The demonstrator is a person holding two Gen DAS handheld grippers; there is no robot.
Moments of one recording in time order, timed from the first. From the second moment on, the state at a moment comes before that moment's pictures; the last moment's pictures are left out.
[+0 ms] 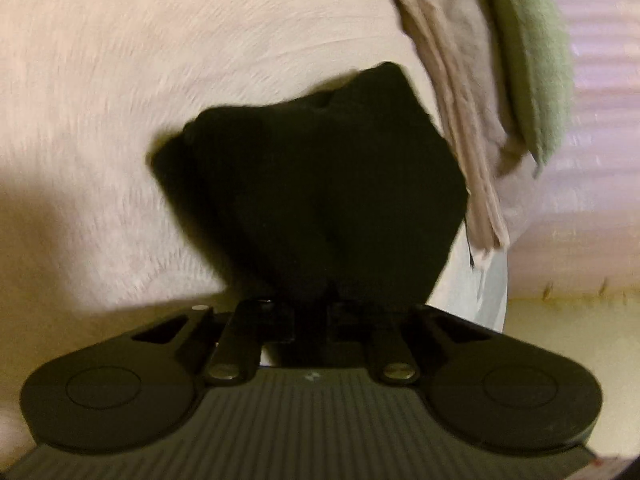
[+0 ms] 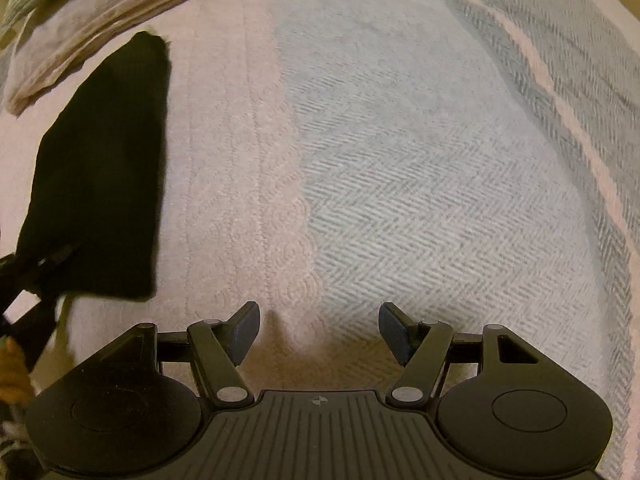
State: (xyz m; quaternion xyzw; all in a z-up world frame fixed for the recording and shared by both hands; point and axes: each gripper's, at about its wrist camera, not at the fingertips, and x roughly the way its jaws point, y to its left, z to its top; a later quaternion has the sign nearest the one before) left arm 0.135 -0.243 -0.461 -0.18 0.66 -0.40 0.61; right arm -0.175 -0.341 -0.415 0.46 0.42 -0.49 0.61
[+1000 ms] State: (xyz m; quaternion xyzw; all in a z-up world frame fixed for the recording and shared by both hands) left arm 0.269 -0.163 -0.425 -0.17 0.63 -0.40 0.64; right arm -0.127 -0.443 -0.444 0.62 0.25 -0.30 0.68
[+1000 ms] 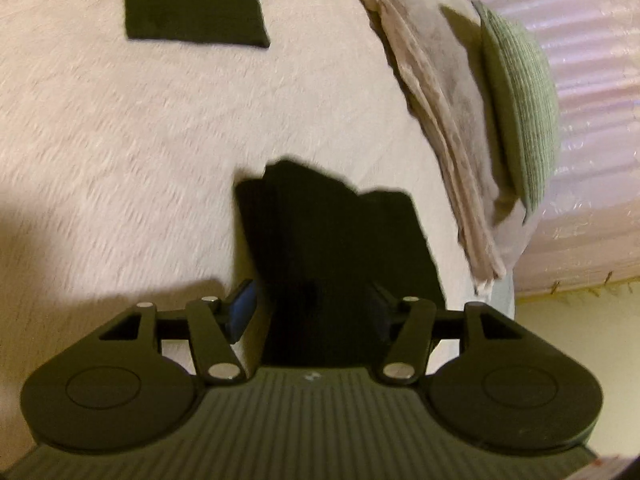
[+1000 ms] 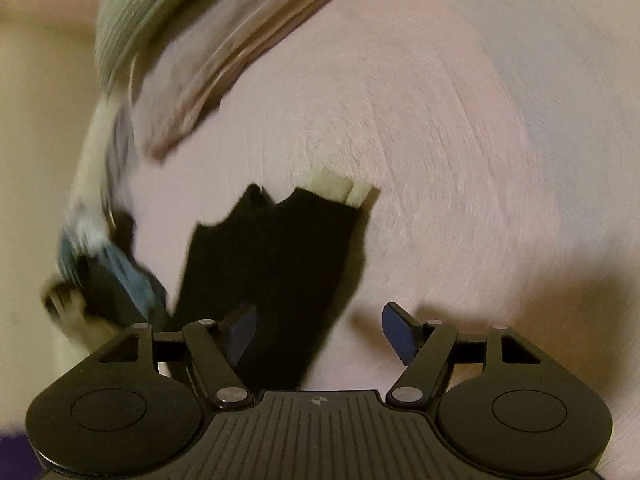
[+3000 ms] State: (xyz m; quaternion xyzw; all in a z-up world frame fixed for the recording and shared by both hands) left arm 0.341 -0.195 -0.427 -0.03 0.65 -0.48 0.60; right arm 0.072 -0.480 -0.516 0.54 0.42 -0.06 0.73
